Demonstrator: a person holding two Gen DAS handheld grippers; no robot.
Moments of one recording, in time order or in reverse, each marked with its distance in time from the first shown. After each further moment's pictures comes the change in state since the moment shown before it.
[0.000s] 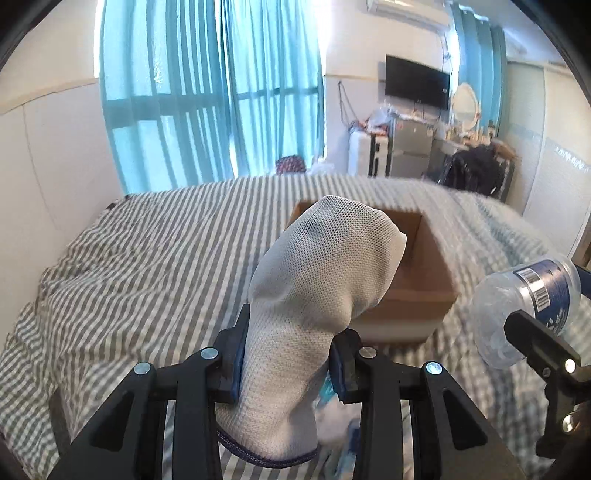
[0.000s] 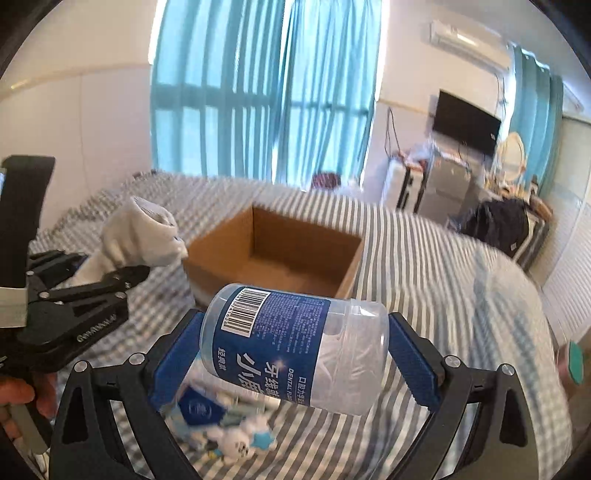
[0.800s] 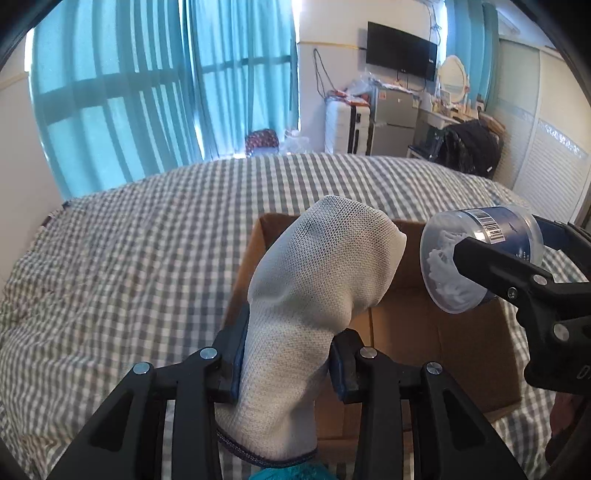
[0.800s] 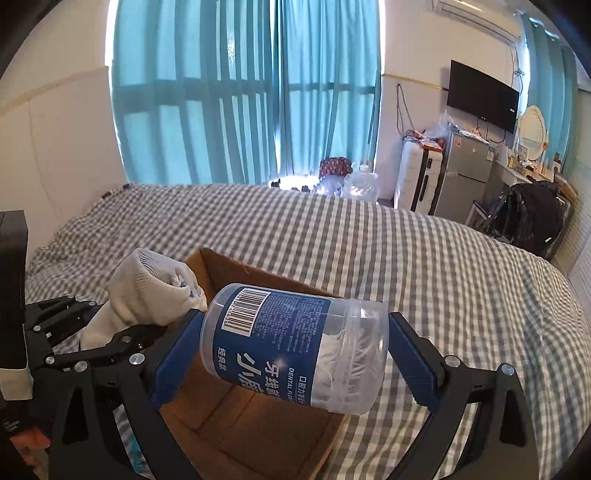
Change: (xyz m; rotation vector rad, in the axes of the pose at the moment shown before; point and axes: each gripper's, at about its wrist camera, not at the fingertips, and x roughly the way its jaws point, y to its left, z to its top) left arm 0.165 -0.025 0.054 0.068 0.128 -0.083; right arm 0.191 -0.061 0.081 0.075 0.090 0.077
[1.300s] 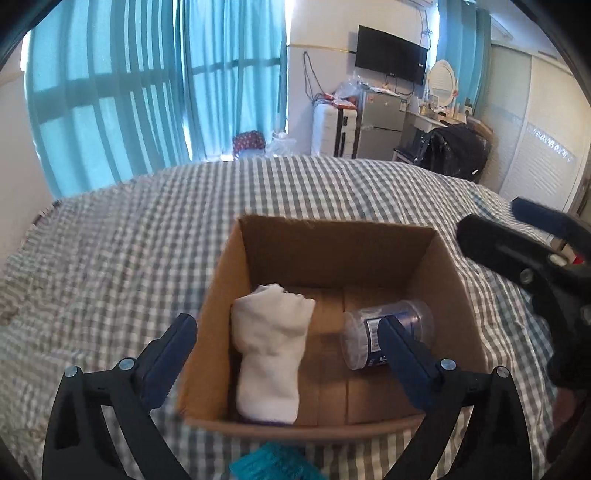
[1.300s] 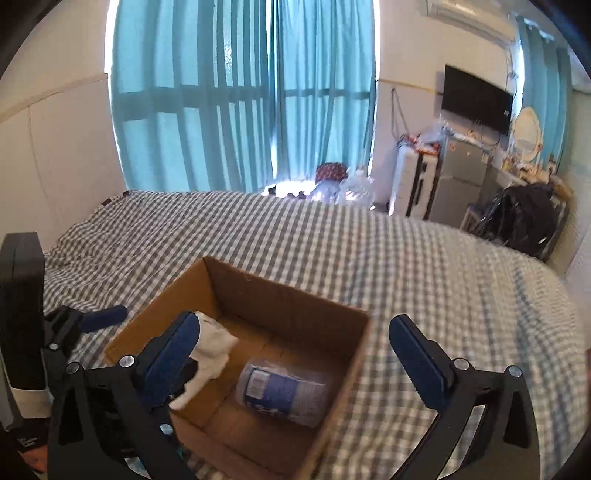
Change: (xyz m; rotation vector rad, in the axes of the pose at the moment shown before) left arm -0.034 -0.013 -0.005 0.002 -0.020 -0.039; right arm -0.031 0.001 0.002 0.005 -0.029 -0.035
